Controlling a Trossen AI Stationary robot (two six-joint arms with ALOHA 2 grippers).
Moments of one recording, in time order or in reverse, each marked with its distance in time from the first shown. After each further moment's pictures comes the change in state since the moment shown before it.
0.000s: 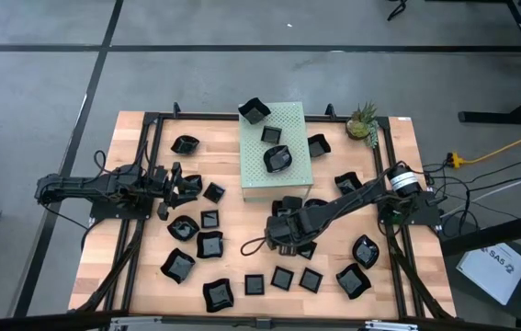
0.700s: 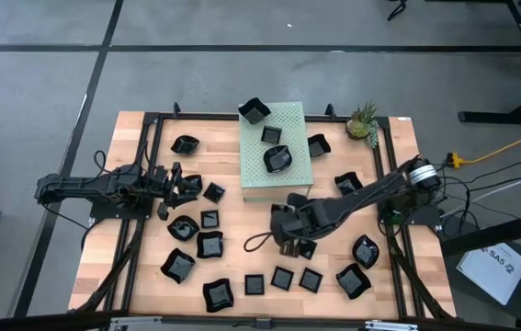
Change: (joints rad) left arm 0.000 0.000 0.000 0.000 0.000 0.000; right arm 0.010 -0.172 0.001 -0.007 -0.063 0.075
